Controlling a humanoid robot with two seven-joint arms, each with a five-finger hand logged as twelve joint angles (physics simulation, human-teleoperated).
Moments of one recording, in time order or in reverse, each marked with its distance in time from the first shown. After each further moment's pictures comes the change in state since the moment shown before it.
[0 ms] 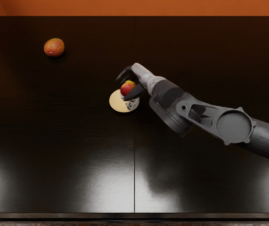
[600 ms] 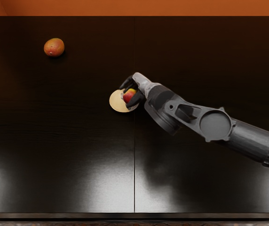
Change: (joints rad) left arm 0.000 0.000 0.000 0.000 0.000 0.000 0.000; right arm -0.003 0.114 -0.010 -0.224 0.001 0.056 0.000
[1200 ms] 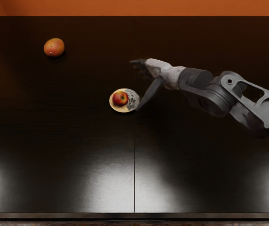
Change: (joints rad) left arm 0.000 0.000 0.000 0.000 0.000 0.000 0.000; right arm -0.100 -0.264 0.307 0.291 0.182 0.305 0.001
